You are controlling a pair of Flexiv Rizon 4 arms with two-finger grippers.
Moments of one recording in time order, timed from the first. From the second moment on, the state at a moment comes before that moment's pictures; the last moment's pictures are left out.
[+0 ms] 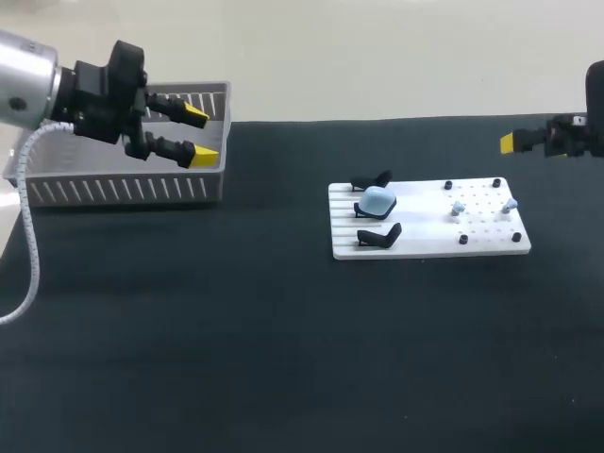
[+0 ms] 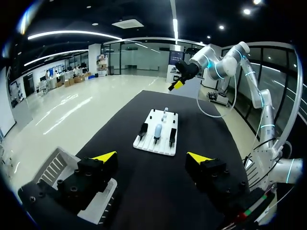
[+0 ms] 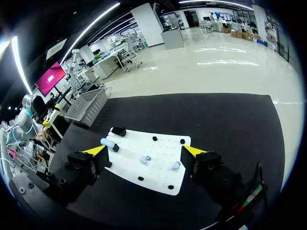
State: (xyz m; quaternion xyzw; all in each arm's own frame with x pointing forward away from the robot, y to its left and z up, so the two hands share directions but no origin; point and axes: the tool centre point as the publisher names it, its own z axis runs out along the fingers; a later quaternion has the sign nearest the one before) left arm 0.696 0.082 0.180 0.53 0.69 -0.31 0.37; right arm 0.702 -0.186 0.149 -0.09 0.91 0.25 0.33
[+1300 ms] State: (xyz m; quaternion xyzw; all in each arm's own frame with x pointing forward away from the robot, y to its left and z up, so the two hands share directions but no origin) left arm 0.684 -0.032 0.114 0.59 0.62 -0.34 0.38; right arm 0.702 -0.186 0.149 -0.09 0.91 0.25 0.33
